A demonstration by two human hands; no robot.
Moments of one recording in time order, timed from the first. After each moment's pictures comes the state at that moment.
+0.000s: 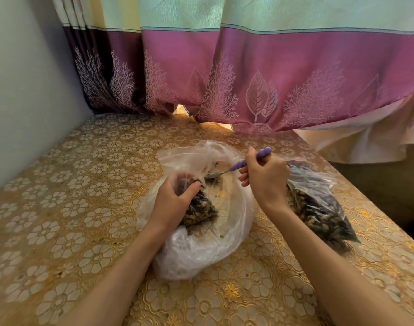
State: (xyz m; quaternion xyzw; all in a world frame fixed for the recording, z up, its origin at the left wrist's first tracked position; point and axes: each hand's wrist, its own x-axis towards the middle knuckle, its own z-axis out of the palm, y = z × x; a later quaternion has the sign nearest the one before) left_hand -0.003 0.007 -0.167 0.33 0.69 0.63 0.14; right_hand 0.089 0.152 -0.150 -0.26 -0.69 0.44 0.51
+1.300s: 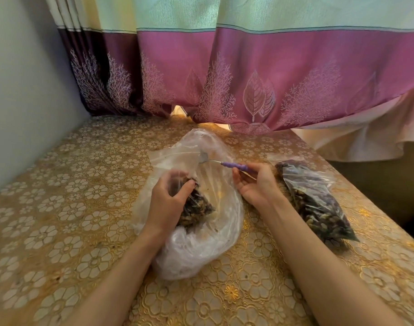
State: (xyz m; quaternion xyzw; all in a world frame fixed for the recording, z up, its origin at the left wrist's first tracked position) left_hand -0.001 0.006 -0.166 0.32 0.67 0.67 0.09; right_hand 0.079 0.170 -0.153 -0.28 -0.28 0.87 0.31
